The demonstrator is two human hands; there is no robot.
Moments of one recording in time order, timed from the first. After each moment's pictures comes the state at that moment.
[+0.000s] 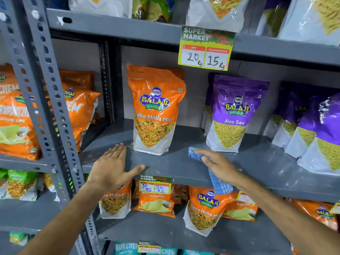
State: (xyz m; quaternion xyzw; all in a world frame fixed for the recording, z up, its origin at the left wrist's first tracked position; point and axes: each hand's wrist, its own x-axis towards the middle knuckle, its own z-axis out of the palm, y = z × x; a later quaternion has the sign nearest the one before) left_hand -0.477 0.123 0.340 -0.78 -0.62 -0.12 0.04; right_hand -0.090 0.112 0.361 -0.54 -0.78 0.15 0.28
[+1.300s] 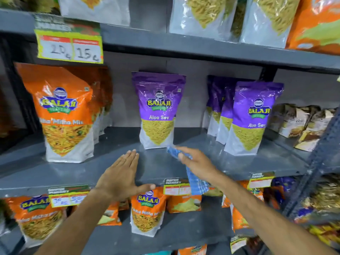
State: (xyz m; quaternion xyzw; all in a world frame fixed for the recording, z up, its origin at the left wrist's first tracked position) left_hand -0.224 0.107 0.334 -0.89 -0.45 -0.10 0.01; right_hand 0.066 0.049 0.371 -0.57 -0.71 0.19 0.37
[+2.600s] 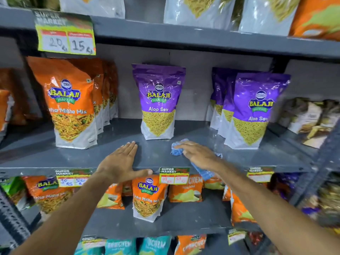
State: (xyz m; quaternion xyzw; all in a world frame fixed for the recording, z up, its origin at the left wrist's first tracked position) left_hand -0.216 0.095 0.348 -0.86 -0.50 -0.03 -0.02; right_hand 0.102 0.058 0.372 -0.59 -0.78 0.09 0.16
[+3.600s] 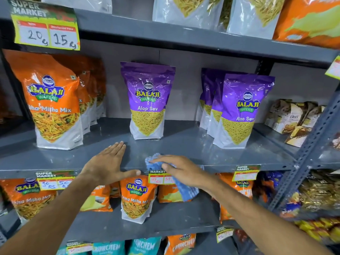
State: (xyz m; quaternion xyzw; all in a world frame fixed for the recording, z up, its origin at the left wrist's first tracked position) left_hand -0.216 0.097 0.345 -0.86 -0.51 -0.03 -0.01; right_hand 0.069 0.008 0.361 -0.52 -0.80 0.19 0.24
